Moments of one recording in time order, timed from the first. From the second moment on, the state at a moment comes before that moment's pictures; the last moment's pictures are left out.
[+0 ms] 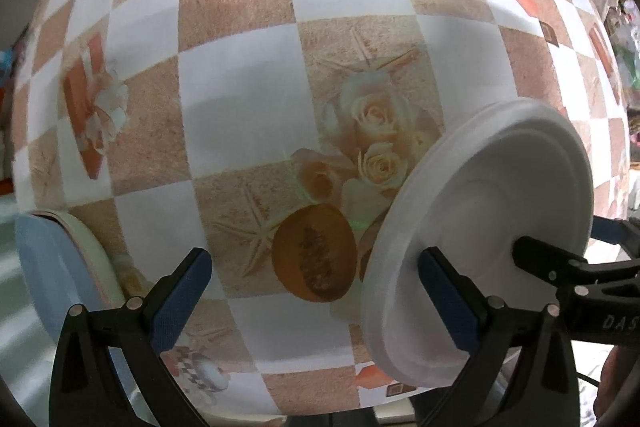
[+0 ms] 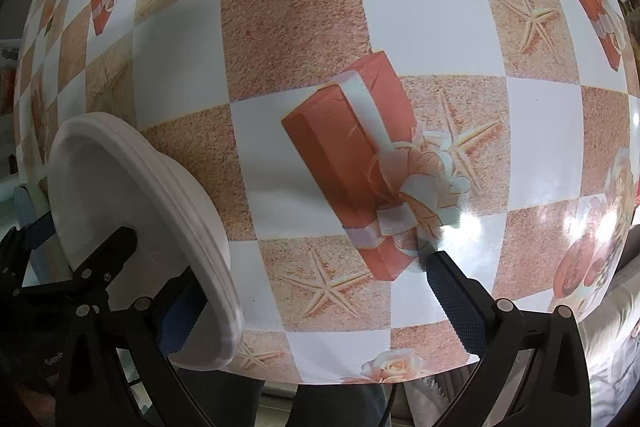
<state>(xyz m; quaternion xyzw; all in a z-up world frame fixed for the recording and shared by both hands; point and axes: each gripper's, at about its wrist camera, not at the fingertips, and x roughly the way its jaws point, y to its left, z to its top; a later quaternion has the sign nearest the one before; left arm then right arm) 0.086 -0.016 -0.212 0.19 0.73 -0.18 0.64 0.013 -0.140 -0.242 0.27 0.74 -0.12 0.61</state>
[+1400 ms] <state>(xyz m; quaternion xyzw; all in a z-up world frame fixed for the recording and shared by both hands) 0.048 0.052 -0.207 0.16 0.74 -0.18 0.62 0.071 -0.049 -0.251 0.24 0.77 0.00 0.60</state>
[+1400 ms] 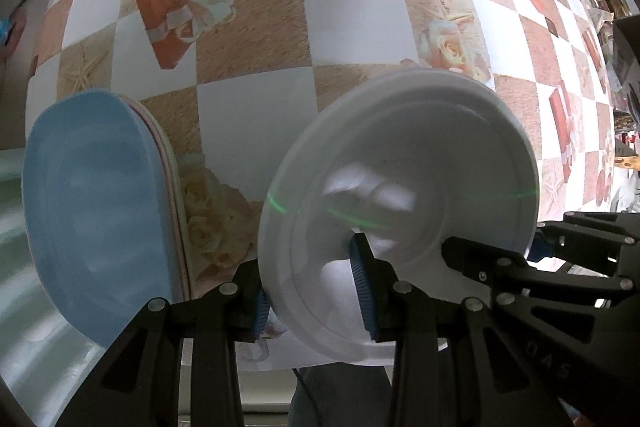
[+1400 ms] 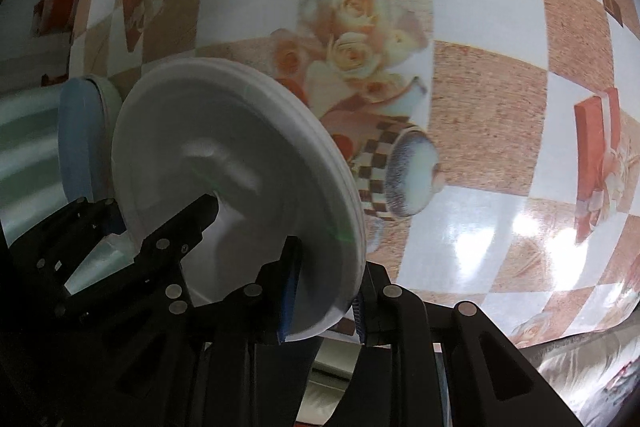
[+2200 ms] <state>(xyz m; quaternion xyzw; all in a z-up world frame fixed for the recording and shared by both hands) 0.077 0.080 -0.178 0.12 0.71 -0.19 0.66 0.094 -0.006 -0.240 0.21 0.76 0.01 0.61</state>
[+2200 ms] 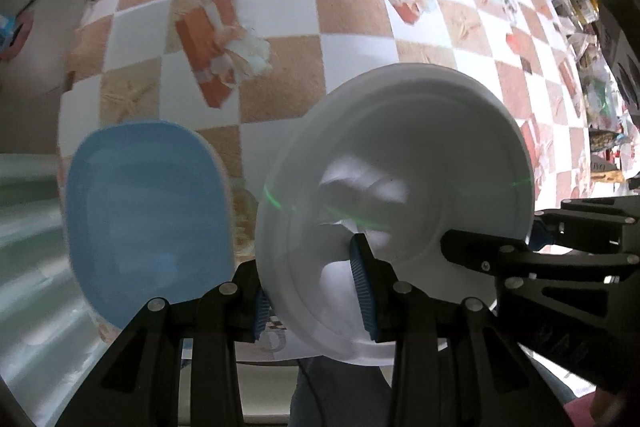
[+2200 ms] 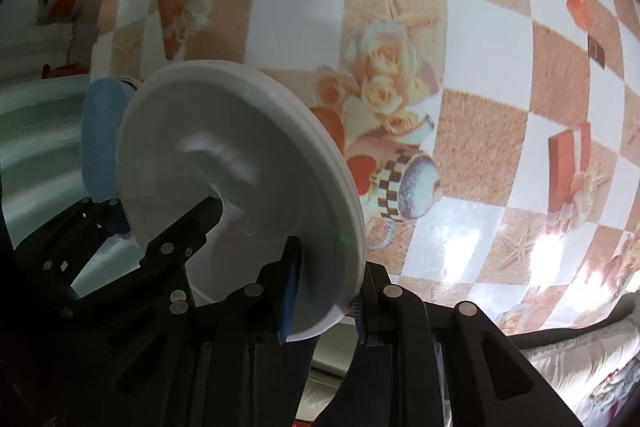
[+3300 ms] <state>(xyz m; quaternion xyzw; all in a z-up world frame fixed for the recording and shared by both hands) 0.110 0.231 -0.164 0.03 0.72 -0.05 0.69 0.178 0.190 -0.245 0.08 0.77 0.12 0.62</state>
